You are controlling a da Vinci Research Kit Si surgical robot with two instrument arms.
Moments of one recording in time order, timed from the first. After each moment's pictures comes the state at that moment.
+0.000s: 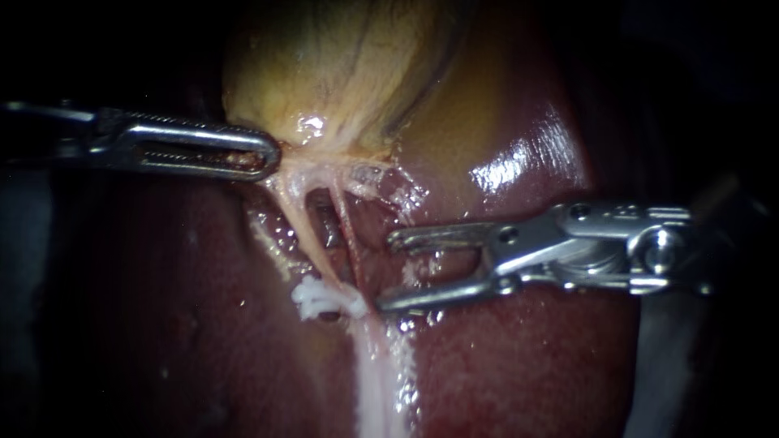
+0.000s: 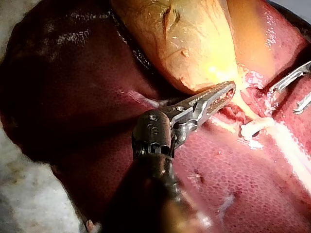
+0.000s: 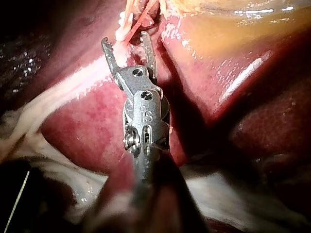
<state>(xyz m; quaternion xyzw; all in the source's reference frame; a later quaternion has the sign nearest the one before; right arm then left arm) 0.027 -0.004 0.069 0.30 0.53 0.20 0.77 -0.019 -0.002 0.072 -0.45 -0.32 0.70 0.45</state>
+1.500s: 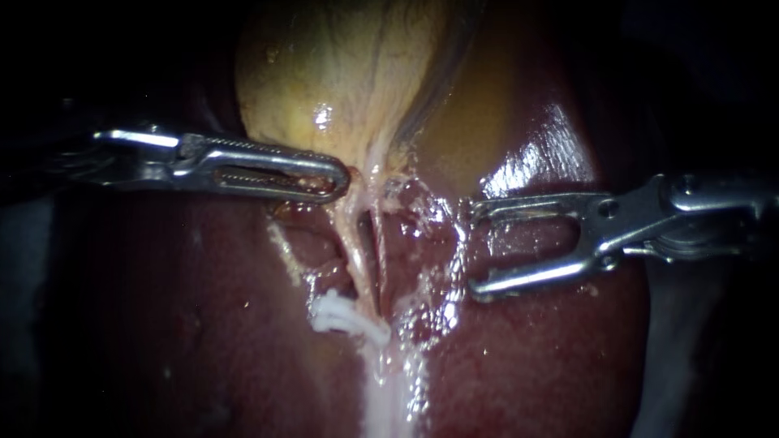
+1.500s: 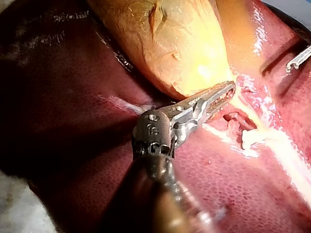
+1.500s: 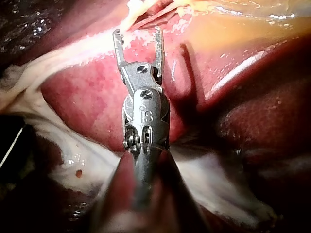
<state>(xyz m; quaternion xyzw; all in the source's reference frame) 0.022 -0.003 0.066 0.28 0.53 0.18 0.77 -0.026 -0.003 0.078 -0.44 -0.33 0.71 0.44</state>
